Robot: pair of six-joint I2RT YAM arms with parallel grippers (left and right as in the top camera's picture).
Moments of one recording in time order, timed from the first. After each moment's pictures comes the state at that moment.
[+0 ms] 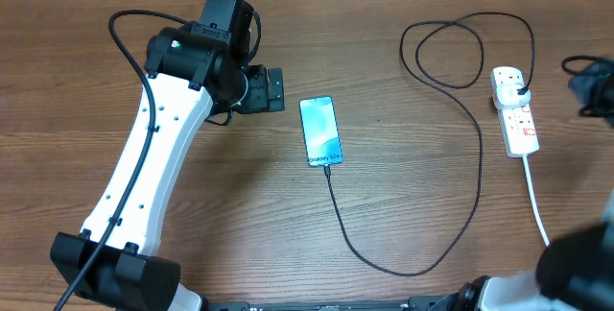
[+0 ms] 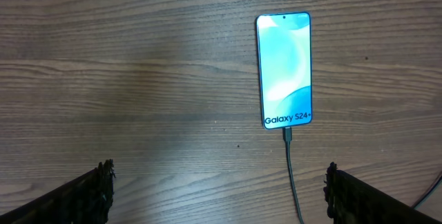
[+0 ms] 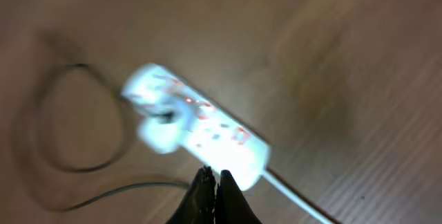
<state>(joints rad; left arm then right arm) -0.31 1.71 1.78 -1.33 0.07 -0.38 -0.46 1.61 1.66 -1.07 0.02 0.43</state>
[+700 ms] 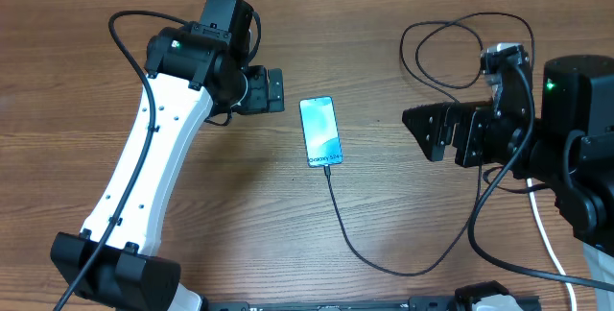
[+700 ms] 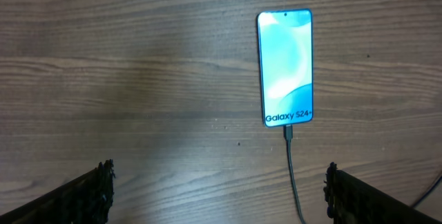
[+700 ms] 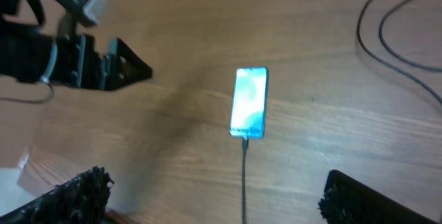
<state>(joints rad) -0.31 1.71 1.78 -1.34 0.07 -0.39 0.19 1.16 1.68 -1.32 -0.37 0.23</state>
